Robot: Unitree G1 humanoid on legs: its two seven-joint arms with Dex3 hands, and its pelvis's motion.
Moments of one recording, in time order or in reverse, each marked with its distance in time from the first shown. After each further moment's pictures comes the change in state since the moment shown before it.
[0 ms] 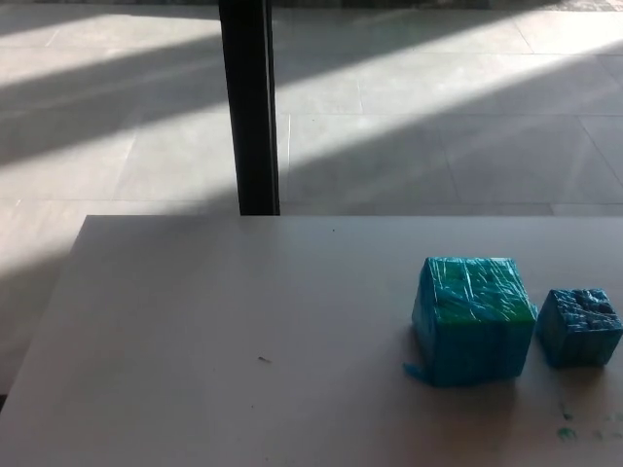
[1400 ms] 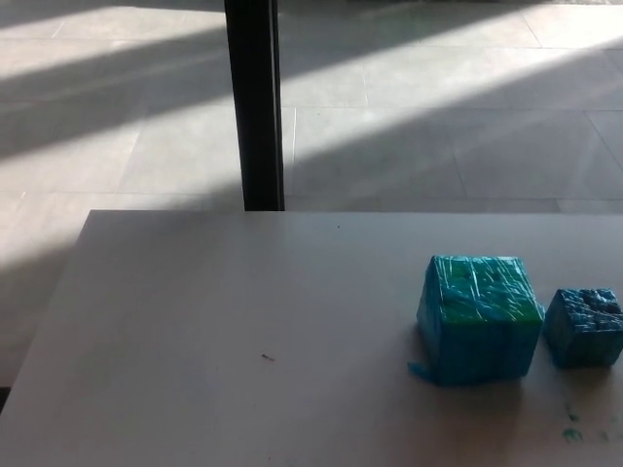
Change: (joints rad) left_arm -0.013 0.034 0.037 0.006 -0.110 0.069 -0.072; right_arm -0.530 -0.419 -0.061 -0.632 0.220 0.472 -0.012
